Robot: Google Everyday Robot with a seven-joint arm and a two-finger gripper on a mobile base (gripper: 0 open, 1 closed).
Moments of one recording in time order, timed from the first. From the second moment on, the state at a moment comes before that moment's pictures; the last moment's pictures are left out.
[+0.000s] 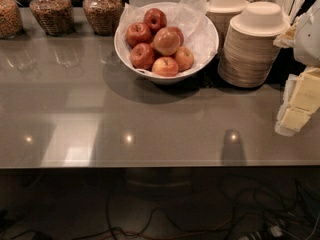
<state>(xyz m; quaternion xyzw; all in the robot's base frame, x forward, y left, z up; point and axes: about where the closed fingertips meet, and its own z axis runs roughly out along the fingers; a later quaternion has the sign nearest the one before) 0.438 -0.217 0.976 -0.60 0.78 -0.03 0.16</state>
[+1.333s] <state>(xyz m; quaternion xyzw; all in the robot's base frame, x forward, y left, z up) 0.508 -0.170 0.981 -0.58 0.75 -0.03 0.31</state>
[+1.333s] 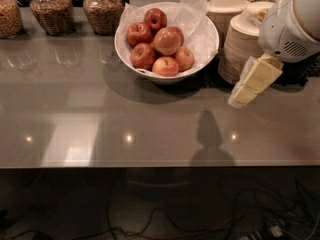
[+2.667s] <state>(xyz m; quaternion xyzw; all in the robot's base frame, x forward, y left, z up) 0.647 -0.088 0.969 -0.59 0.71 -0.02 0.39</state>
